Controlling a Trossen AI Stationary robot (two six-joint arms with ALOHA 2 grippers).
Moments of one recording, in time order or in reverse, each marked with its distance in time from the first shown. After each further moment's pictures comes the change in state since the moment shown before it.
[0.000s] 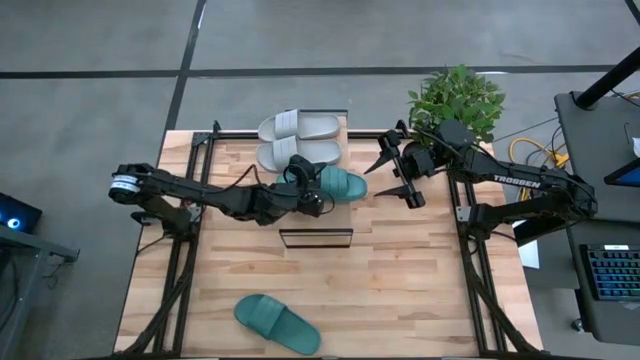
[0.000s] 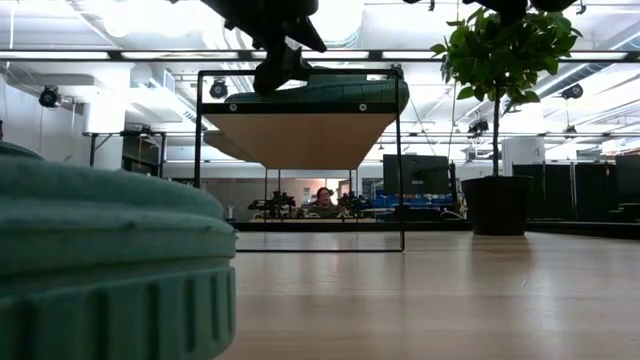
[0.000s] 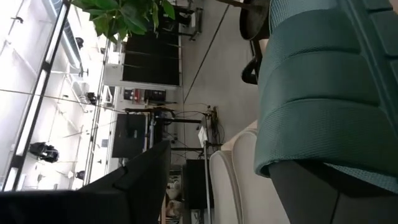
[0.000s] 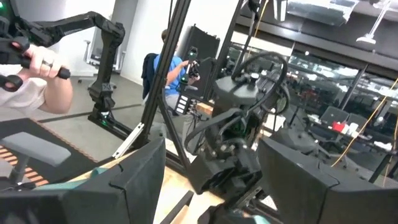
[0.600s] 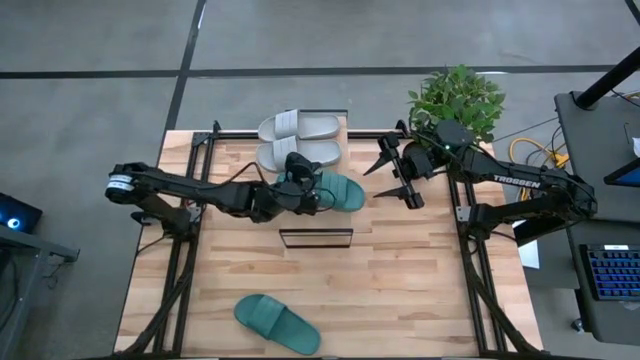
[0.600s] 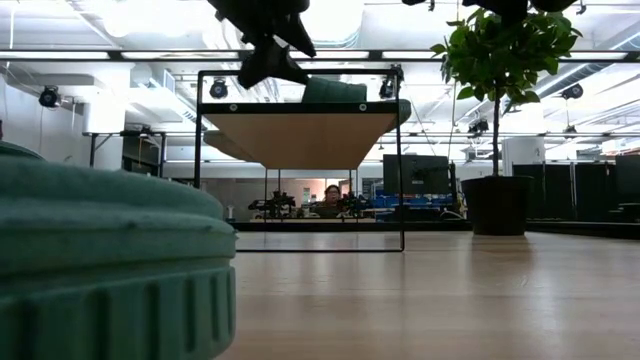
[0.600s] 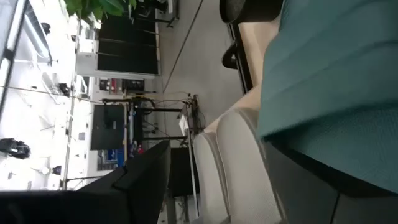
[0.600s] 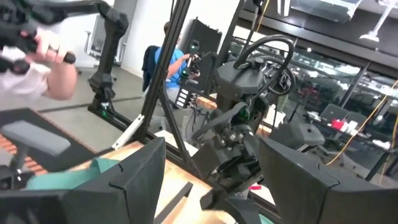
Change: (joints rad) left arm 0.000 -0.033 0.072 -0.281 -0.002 -0.137; right arm 0.000 0.000 0.000 -0.039 0.000 -0.060
